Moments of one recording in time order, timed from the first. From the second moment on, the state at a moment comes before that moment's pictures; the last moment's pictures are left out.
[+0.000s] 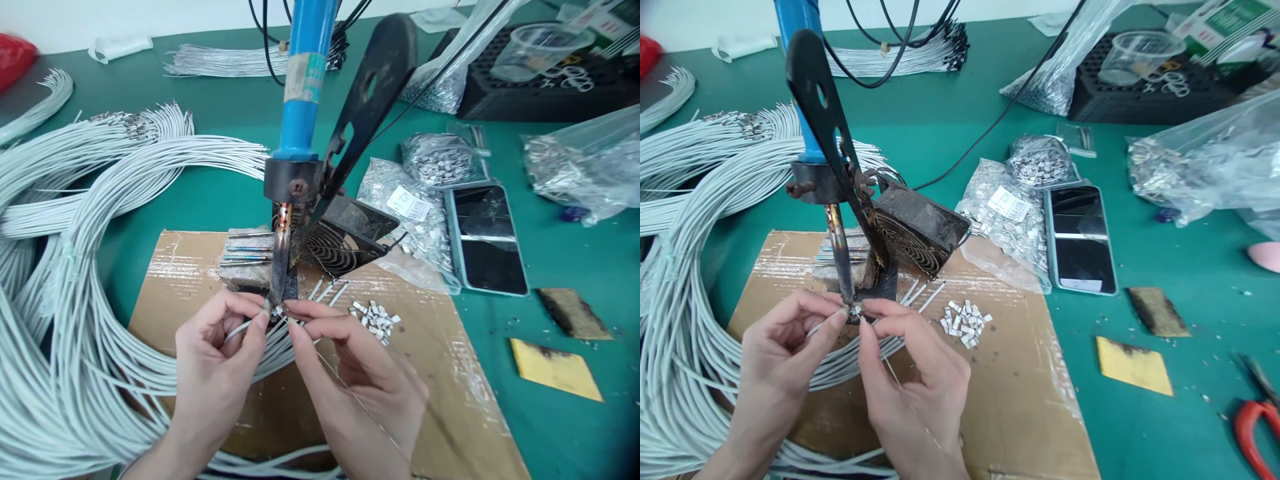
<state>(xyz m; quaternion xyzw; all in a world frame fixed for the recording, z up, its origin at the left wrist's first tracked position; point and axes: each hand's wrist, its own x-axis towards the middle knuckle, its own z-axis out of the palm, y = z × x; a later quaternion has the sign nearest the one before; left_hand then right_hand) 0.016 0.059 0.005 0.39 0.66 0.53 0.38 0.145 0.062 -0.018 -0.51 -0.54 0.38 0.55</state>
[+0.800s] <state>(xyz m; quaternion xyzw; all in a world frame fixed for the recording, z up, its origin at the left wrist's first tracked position) 0.021 0.054 0.004 0.38 0.66 0.55 0.35 0.145 0.059 -0.023 -0.49 -0.57 0.35 0.56</state>
